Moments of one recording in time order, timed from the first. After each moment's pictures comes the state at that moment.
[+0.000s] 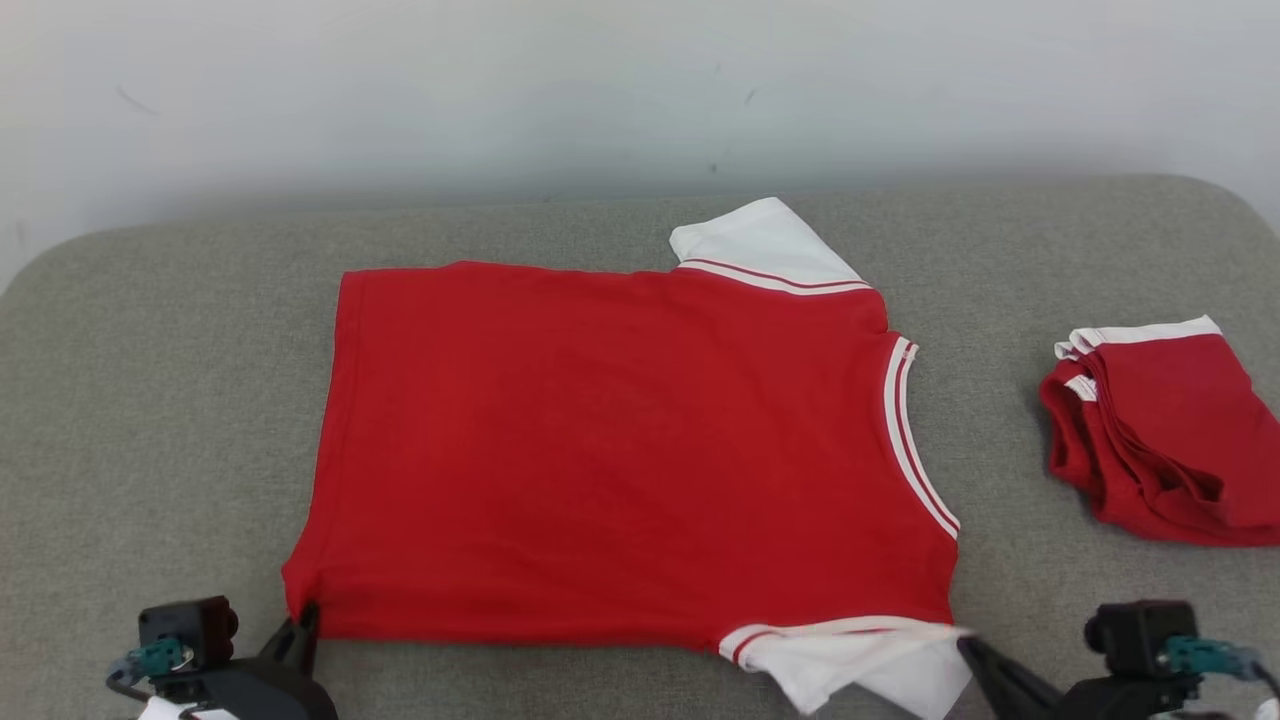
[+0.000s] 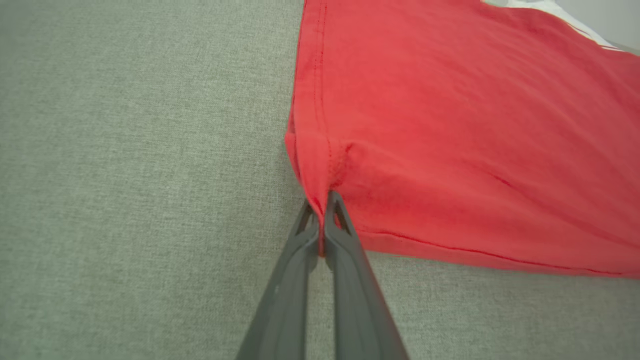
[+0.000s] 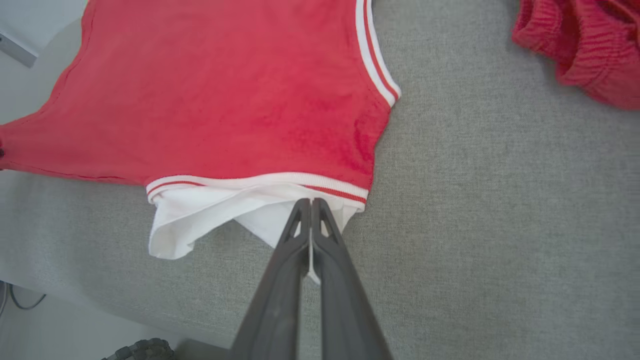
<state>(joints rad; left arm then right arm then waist) -0.11 0.25 -0.25 0.31 -0.41 0.06 0.17 0.20 -0.34 0.20 -0.20 0.62 -0.12 0.41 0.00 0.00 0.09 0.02</state>
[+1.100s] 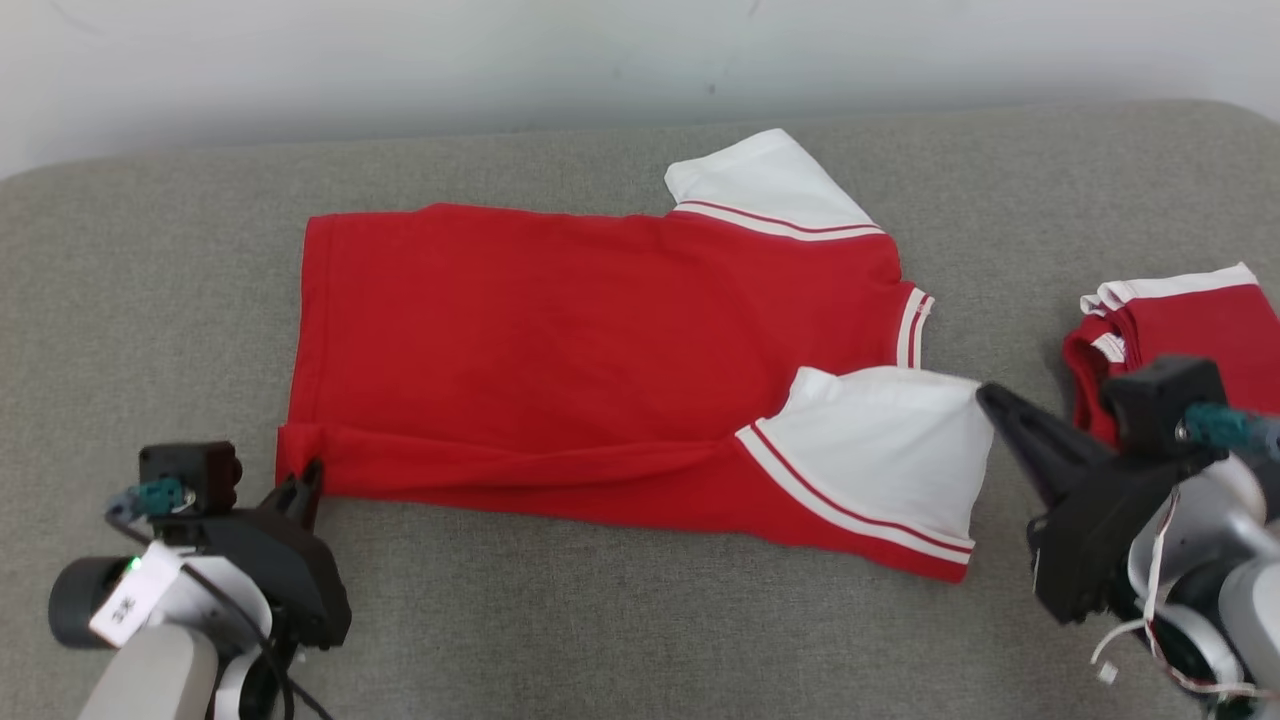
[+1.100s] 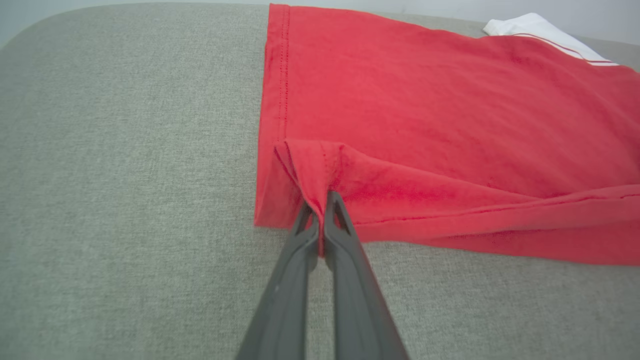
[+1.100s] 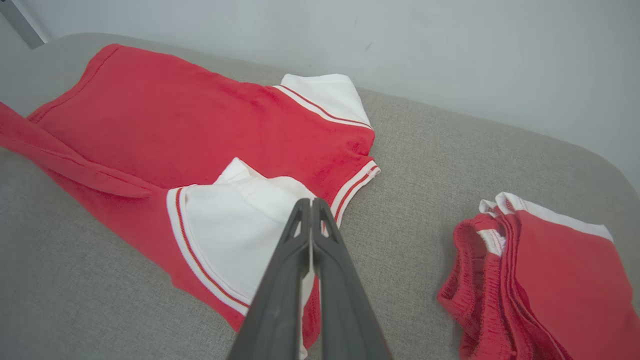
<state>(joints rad) -0.32 0.28 -0.29 0.27 -0.38 0.06 0.28 -0.20 -0.47 0.23 -0.19 0.49 -0.01 0.43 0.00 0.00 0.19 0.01</state>
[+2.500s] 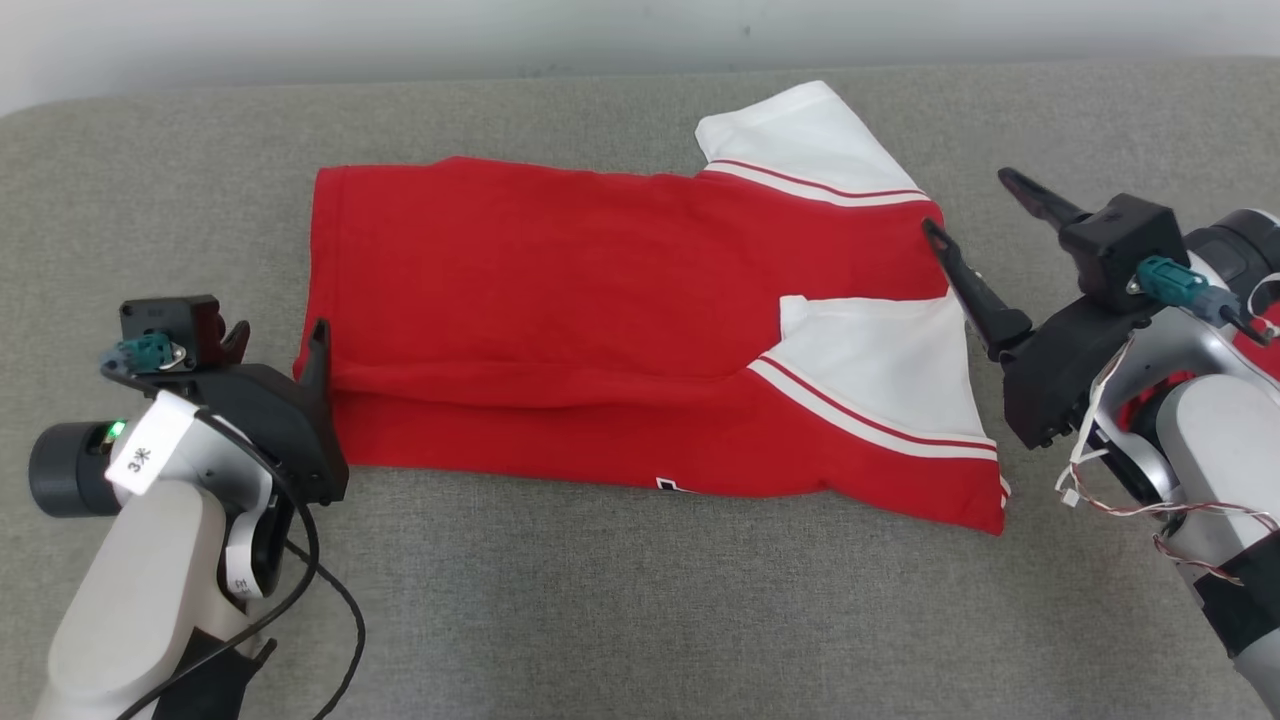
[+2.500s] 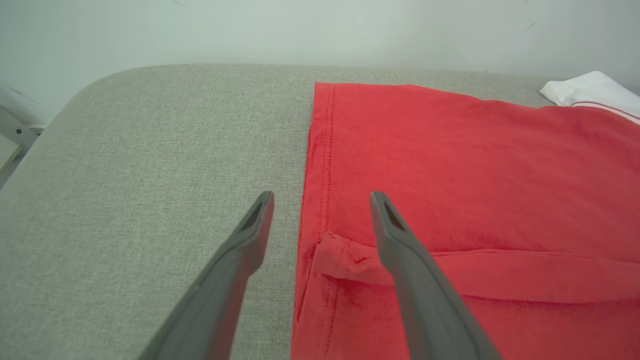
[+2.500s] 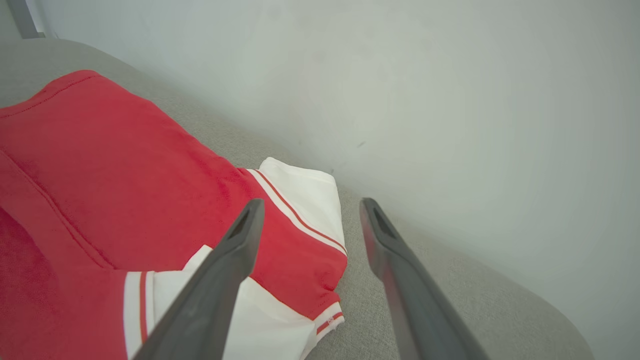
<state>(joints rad) -0.60 0.23 -0.29 0.49 -0.31 0.10 0.24 -0.62 -0.43 0.38 0.21 0.28 0.11 0.14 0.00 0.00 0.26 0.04</state>
